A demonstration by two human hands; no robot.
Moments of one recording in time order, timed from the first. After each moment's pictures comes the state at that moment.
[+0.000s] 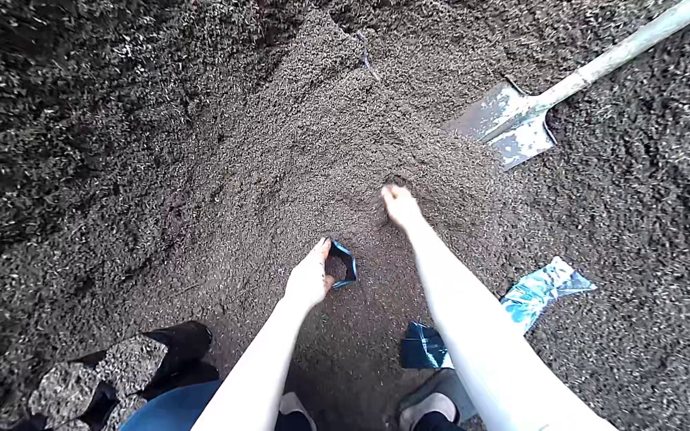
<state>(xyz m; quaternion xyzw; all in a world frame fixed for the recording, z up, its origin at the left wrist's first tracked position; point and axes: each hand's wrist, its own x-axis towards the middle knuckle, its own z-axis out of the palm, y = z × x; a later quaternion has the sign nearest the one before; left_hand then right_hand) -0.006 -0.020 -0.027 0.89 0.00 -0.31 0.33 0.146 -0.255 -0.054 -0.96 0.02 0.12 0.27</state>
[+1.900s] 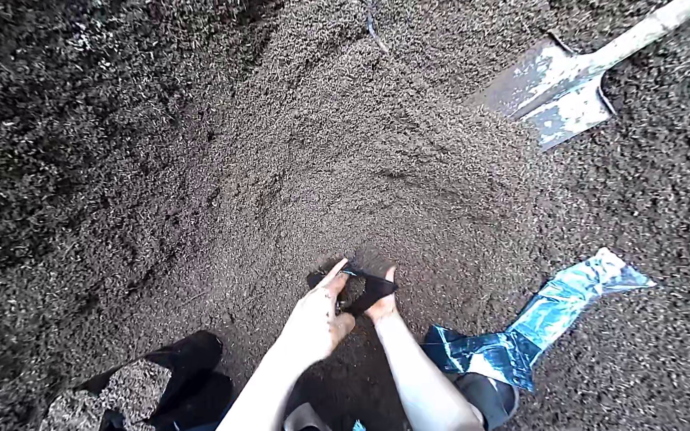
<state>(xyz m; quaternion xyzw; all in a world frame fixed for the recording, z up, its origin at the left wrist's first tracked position) -0.026 -0.006 0.023 0.84 -0.04 -0.37 0.40 -0.028 -0.178 -0.172 -0.23 0.40 0.15 0.87</state>
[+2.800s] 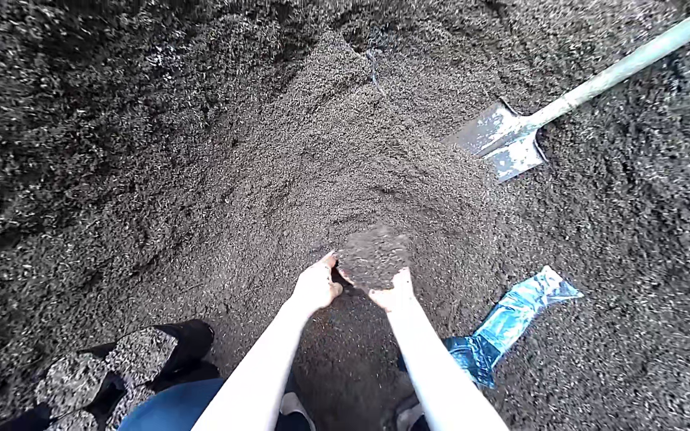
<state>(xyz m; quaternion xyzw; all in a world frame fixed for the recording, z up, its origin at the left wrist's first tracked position) -0.018 -0.007 -0.013 0.87 -0.02 -0.33 0.37 -0.026 -0.185 -0.025 -0.26 0.28 0.16 0.91</state>
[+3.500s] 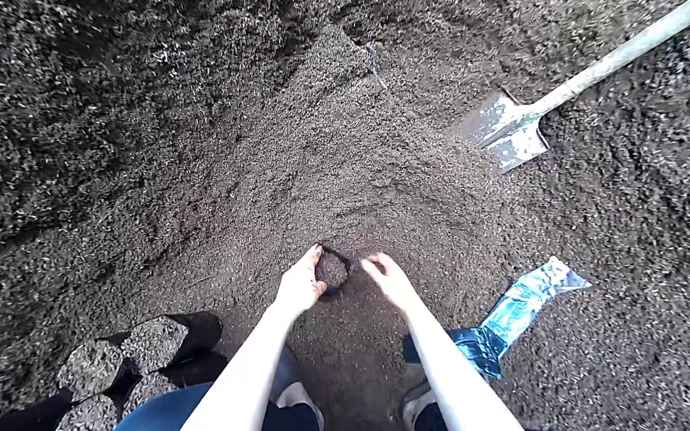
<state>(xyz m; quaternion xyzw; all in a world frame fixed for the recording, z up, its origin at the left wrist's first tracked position) -0.043 0.020 -0.013 0.89 0.01 -0.29 0.34 -0.036 -0.214 -0.045 -0.84 0.08 0.23 0.48</state>
